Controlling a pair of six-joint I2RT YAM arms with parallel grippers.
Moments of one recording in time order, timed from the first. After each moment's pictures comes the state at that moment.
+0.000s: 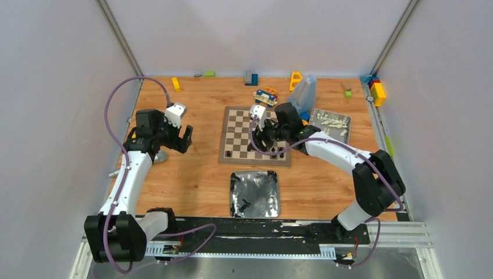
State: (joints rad) left arm 0.04 1.09 0.87 -0.52 0.35 0.39; right arm 0.61 1.60 1.05 -0.01 -0.55 -0.25
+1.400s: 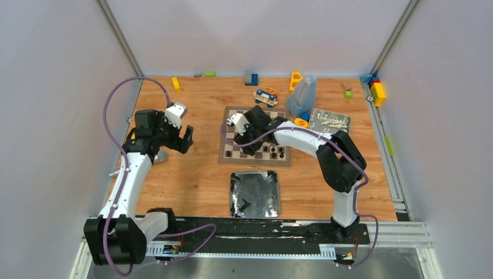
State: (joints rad) left arm 0.04 1.07 0.87 -0.52 0.40 0.39; right arm 0.74 1.92 1.39 -0.41 -0.21 -0.28
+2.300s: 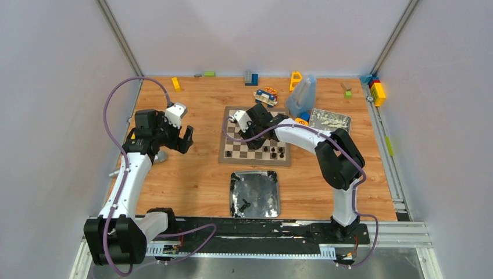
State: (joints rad) left arm 0.04 1.07 0.87 -0.52 0.40 0.40; right arm 0.71 1.96 1.42 -0.43 -0.20 -0.26
